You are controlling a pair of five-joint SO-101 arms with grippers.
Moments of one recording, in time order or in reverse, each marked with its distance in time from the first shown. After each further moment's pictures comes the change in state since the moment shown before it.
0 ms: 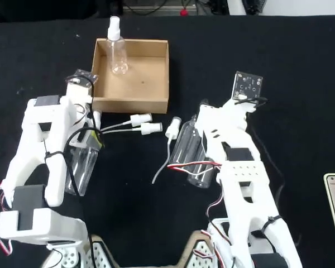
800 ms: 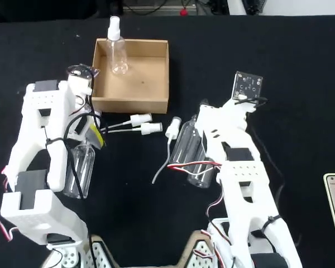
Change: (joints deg) left arm -0.2 8.7 -14.5 12.1 -1.1; right arm 0.0 0.0 0.0 0.0 0.0
